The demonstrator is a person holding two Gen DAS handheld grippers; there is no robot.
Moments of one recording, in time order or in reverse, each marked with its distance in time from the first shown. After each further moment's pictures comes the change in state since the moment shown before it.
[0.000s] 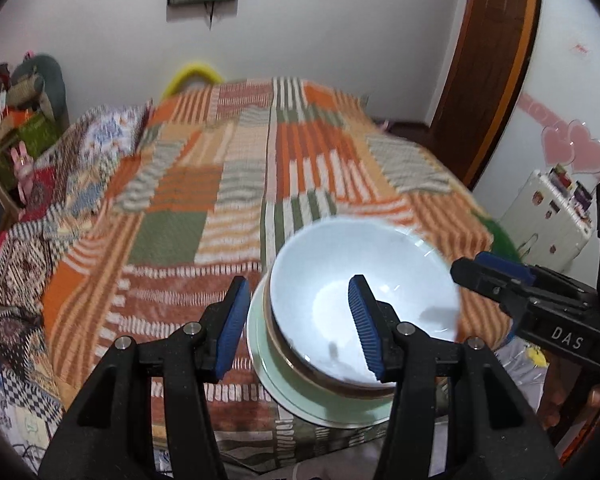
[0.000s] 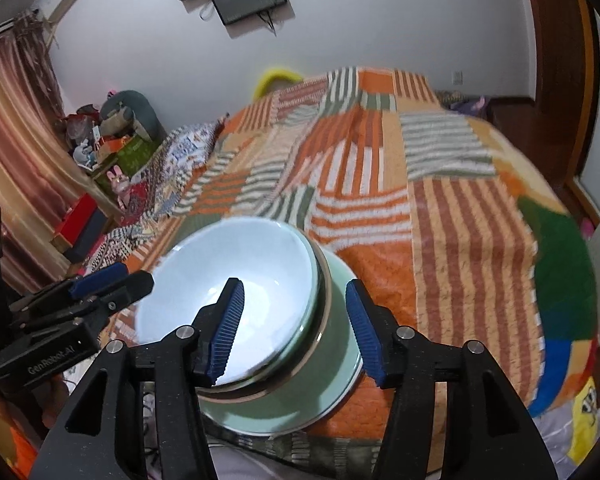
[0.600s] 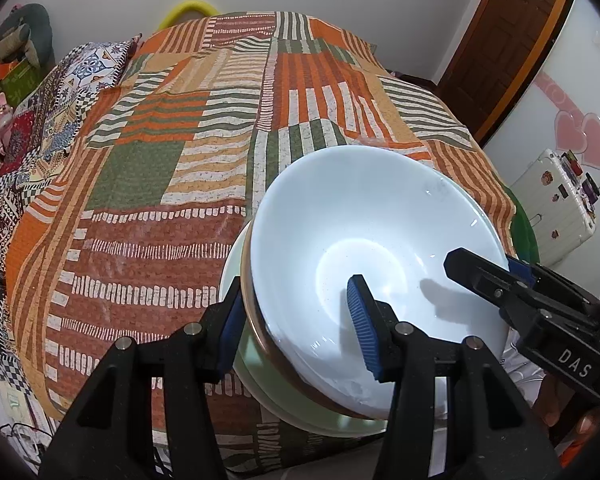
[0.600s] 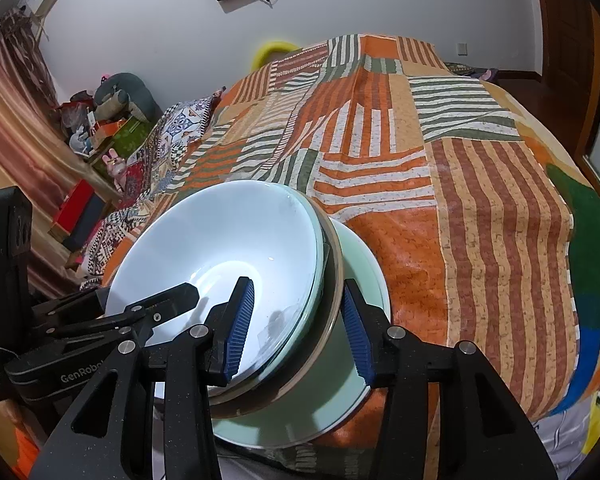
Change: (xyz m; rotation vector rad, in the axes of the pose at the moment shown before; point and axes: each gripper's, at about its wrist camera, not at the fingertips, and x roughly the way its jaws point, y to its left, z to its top) left arm 0.079 0.012 -0.017 -0.076 0.250 -0.038; right arm 0.046 -0.004 -0.010 0.032 0.112 0.021
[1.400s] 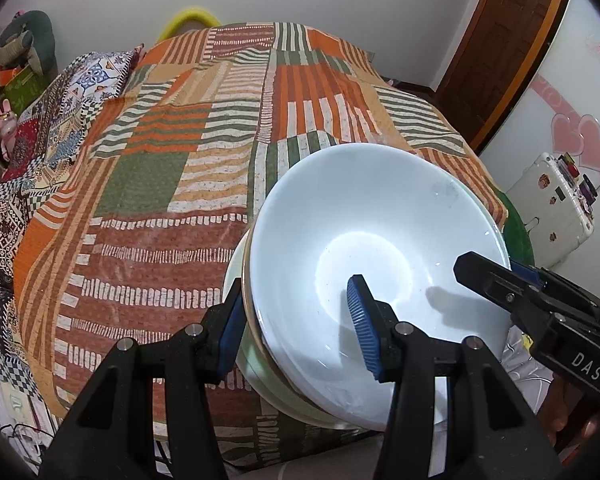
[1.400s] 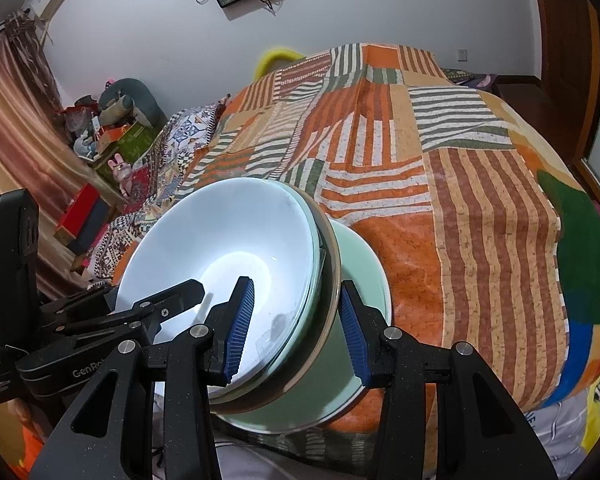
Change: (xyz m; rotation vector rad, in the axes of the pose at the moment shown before) left arm -0.016 -0.005 0.000 0.003 -0.031 0.006; right arm -0.016 0.002 0.000 0.003 -0.019 0.005
